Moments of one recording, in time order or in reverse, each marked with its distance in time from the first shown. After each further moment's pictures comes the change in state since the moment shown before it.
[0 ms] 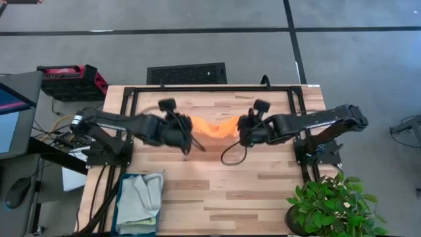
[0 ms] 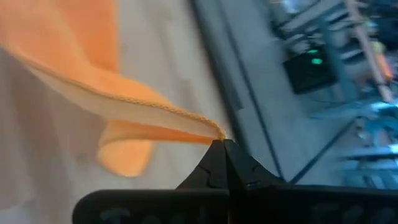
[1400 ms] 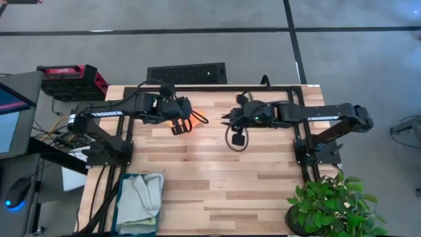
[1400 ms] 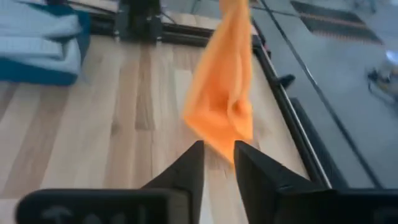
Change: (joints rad) left arm 0.249 -0.067 0.028 0.090 0.298 0.154; right arm -0.197 -0.110 -0.130 0.622 -0.618 -0.312
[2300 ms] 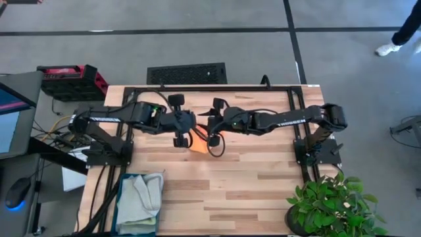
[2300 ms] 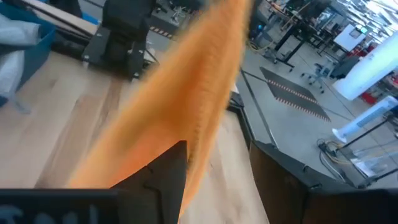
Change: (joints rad) left arm -0.150 0.027 0.079 0.050 0.045 0.094; right arm -0.010 0.326 0.000 0.575 0.037 -0.307
